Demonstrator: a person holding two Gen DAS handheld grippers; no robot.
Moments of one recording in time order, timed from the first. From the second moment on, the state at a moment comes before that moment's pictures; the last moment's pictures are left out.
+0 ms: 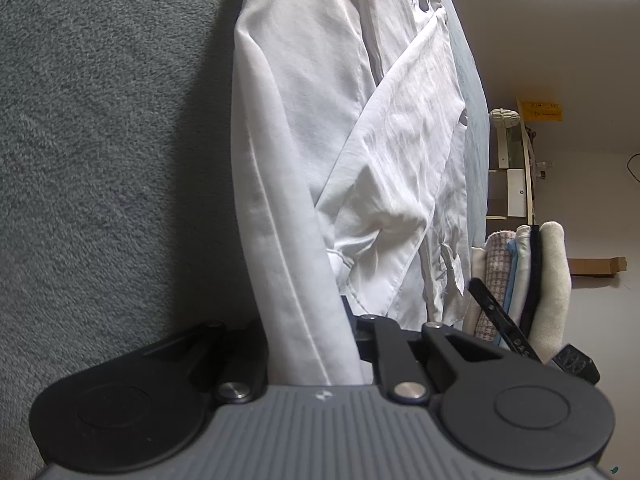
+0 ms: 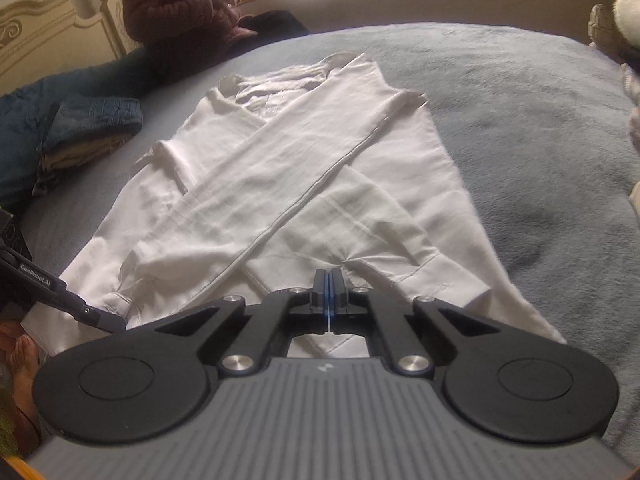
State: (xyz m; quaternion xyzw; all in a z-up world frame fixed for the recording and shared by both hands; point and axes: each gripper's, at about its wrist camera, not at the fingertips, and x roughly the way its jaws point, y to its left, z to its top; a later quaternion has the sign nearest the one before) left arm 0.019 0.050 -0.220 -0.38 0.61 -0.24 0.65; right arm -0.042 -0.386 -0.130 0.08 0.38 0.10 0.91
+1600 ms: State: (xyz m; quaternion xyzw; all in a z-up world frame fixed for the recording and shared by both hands) left arm 0.024 0.056 -0.213 -0.35 0.61 -0.21 0.67; right arm -0.281 -0.636 -0.001 0.10 0.31 -0.16 0.93
